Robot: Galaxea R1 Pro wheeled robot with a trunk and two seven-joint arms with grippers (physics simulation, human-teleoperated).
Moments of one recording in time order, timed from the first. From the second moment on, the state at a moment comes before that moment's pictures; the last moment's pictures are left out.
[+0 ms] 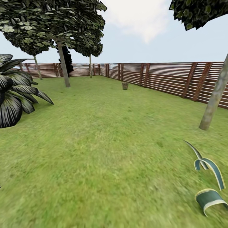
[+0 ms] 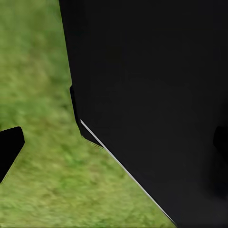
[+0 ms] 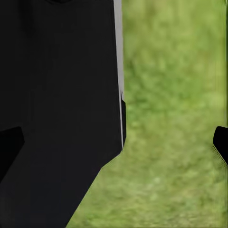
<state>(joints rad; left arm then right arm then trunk) 0.09 0.05 0.00 -0.07 -0.06 0.00 -0.09 0.02 -0.05 0.01 0.08 -0.07 -0.14 -0.01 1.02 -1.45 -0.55</state>
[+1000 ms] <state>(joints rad) 0.09 0.05 0.00 -0.07 -0.05 0.00 -0.09 0.02 -0.05 0.01 0.08 -0.07 -0.14 -0.01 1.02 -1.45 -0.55</state>
